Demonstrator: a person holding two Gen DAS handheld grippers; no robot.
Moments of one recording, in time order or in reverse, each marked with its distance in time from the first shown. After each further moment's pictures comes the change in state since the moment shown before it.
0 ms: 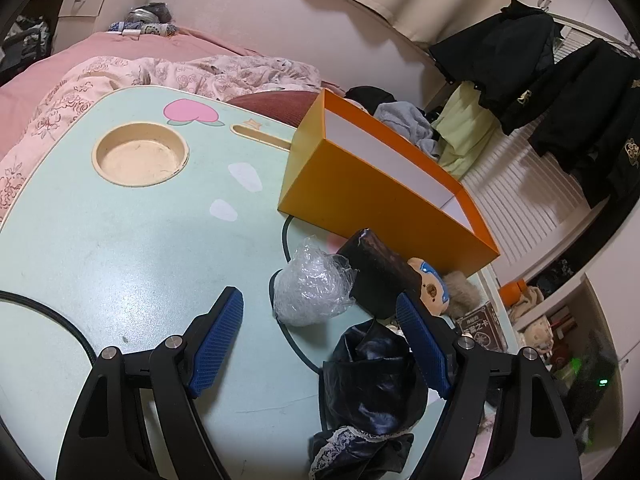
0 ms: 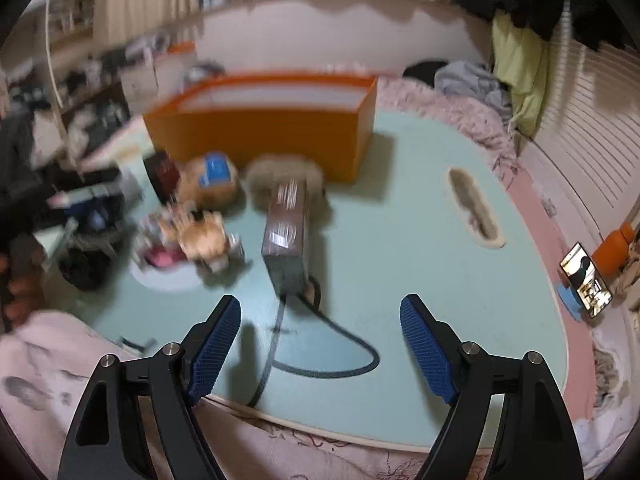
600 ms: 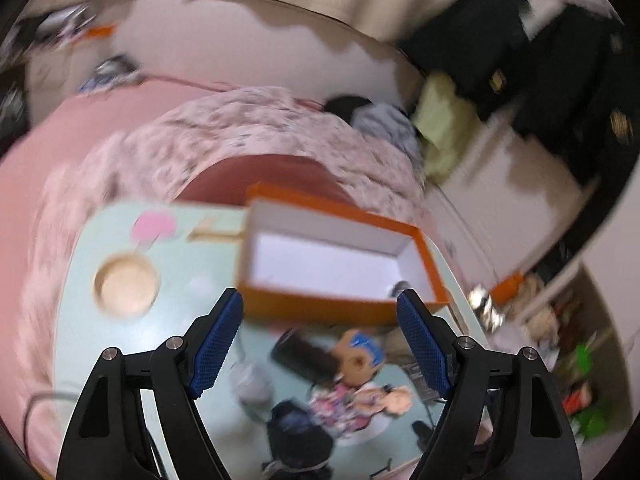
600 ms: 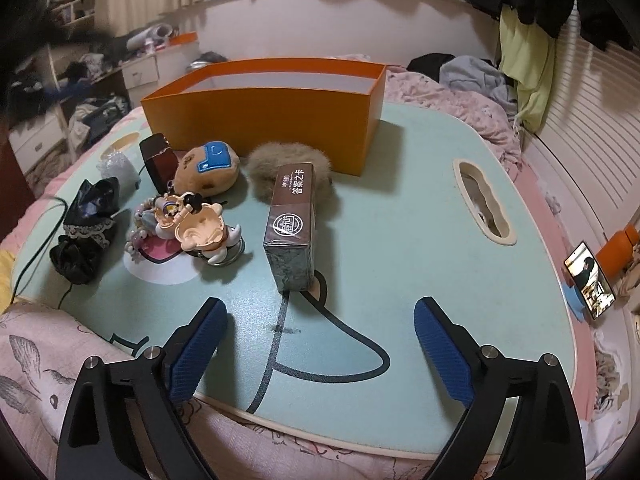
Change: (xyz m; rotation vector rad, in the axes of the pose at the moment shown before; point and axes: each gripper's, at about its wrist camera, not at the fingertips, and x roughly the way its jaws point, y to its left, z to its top) left arm -0.030 -0.101 0.094 0.214 0.043 0.042; right arm 0.001 0.000 -0.005 -0.003 0.005 0.018
